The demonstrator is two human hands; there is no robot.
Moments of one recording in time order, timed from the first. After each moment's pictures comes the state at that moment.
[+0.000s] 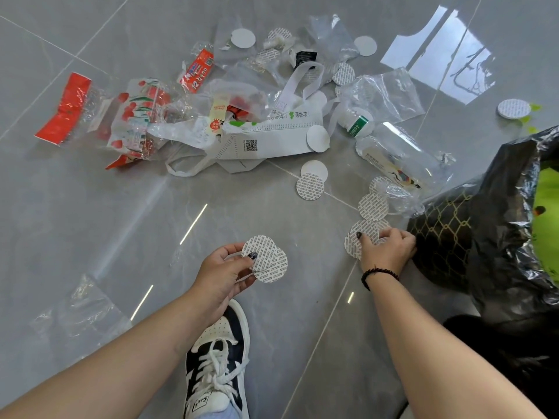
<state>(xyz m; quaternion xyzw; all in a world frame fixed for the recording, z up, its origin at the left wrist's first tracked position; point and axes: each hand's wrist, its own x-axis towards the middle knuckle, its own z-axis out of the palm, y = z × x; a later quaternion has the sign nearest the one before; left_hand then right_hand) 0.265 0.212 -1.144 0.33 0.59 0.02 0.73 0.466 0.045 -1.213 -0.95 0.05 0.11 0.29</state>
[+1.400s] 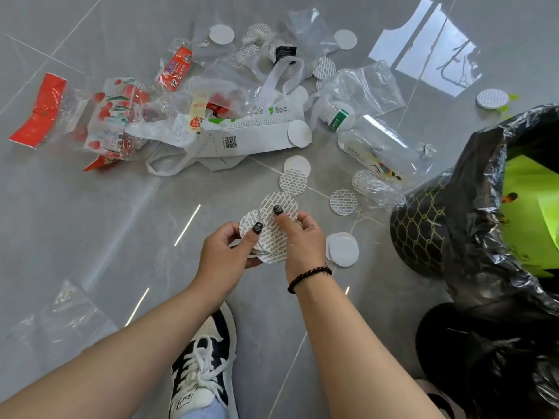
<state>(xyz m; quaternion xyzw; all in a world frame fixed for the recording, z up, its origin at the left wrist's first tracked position) 0.300 0.195 -1.124 0.52 0.51 0.07 0.68 0.396 0.127 -1.139 -0.59 0.20 0.41 0.67</state>
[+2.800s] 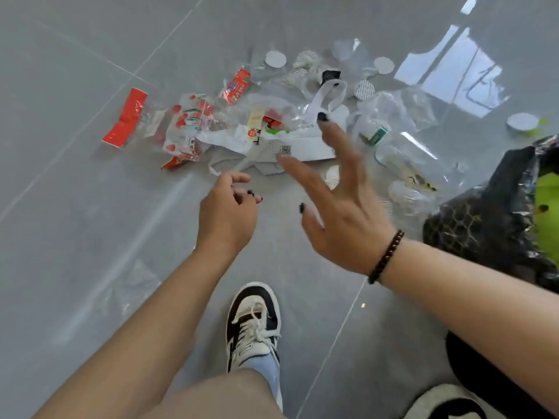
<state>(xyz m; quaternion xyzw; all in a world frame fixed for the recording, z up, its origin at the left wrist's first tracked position) 0.275 0.260 -1.034 0.71 0.52 0.12 0.46 0.393 0.137 -1.009 -0.75 -0.60 -0.05 0.28</state>
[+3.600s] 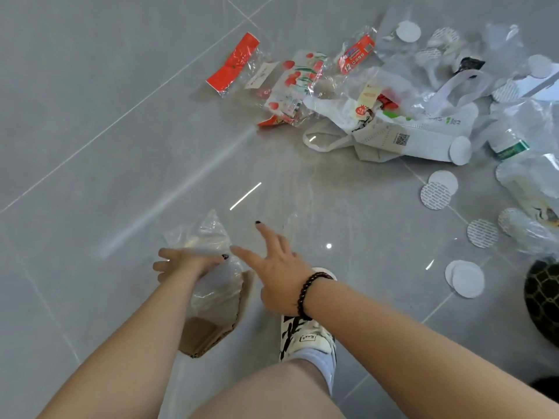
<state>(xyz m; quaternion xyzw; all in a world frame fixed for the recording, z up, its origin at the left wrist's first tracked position) 0.036 0.312 -1.171 0.31 0.89 -0.14 0.32 0.203 0.216 -1.102 -0.60 -0.67 0.44 0.00</state>
